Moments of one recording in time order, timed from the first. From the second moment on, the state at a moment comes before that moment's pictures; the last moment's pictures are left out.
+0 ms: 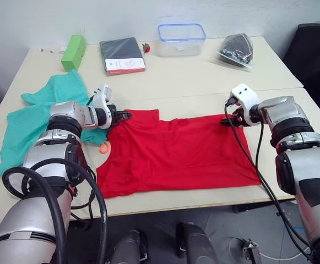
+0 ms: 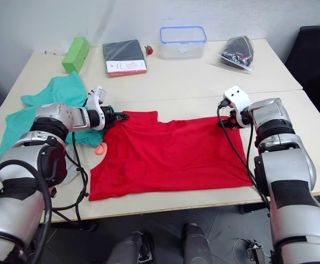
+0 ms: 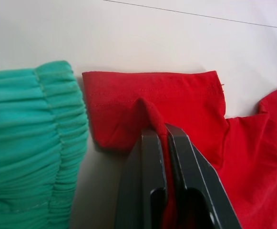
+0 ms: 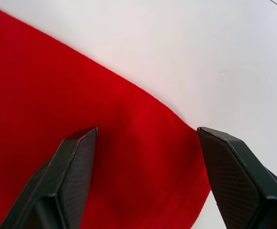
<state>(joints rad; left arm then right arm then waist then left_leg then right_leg) -1.33 0.45 0.25 1.31 -0.17 0.80 -0.62 -1.30 -0.55 0.14 1.26 -0.21 0.42 0.80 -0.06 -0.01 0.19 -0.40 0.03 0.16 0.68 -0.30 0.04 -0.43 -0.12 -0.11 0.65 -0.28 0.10</state>
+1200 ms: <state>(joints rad) -1.32 0.45 0.18 1.31 -0.10 0.73 -0.74 -1.30 -0.54 0.12 1.28 -0.20 0.40 0.76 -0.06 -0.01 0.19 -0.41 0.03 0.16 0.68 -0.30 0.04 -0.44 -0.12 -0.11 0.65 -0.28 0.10</state>
